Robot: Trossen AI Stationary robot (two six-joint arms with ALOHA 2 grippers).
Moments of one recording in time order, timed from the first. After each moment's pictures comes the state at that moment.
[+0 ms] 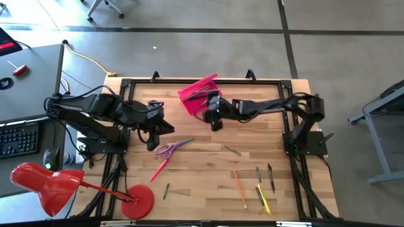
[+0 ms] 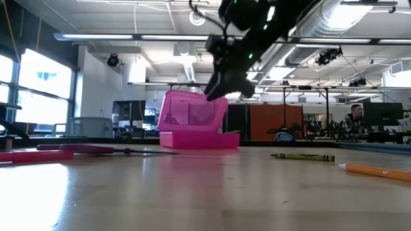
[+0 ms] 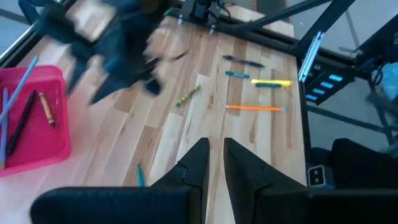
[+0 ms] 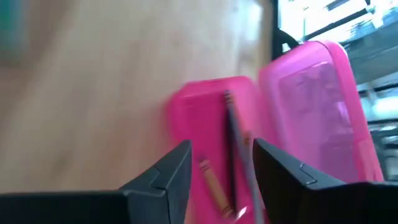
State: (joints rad) left arm -0.23 1.16 1.45 -0.94 -0.19 -0.43; right arm -0.16 1.73 1.15 -0.10 0.28 -0.67
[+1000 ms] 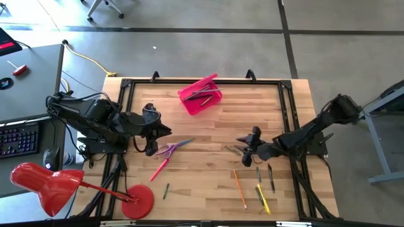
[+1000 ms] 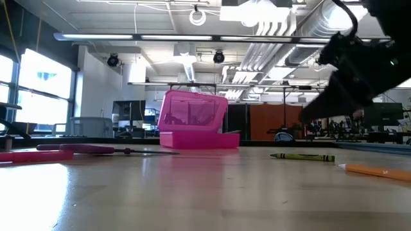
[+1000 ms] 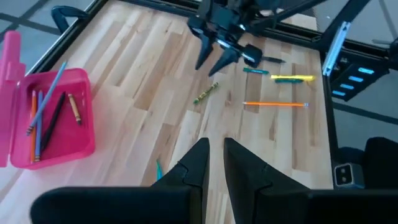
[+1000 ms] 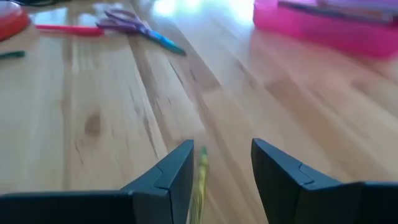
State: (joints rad) left arm -0.36 1.16 1.45 -0.98 -0.38 -0.47; right arm 0.43 1.30 0.29 0.38 0.67 0.56
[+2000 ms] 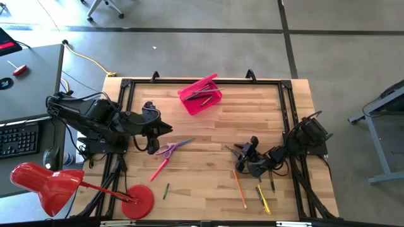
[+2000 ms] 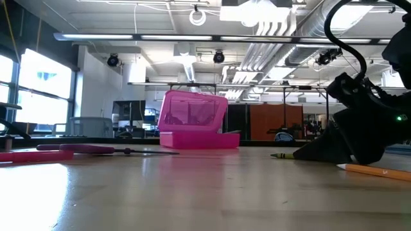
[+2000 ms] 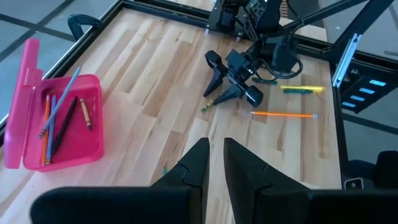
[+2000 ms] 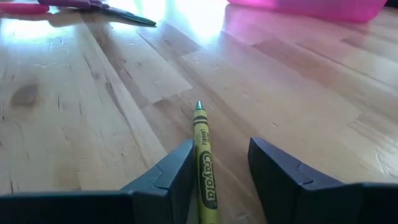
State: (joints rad) left arm -0.35 1.16 1.45 -0.97 -0.43 -0.48; right arm 0.52 1.98 0.35 0.71 0.95 0.79
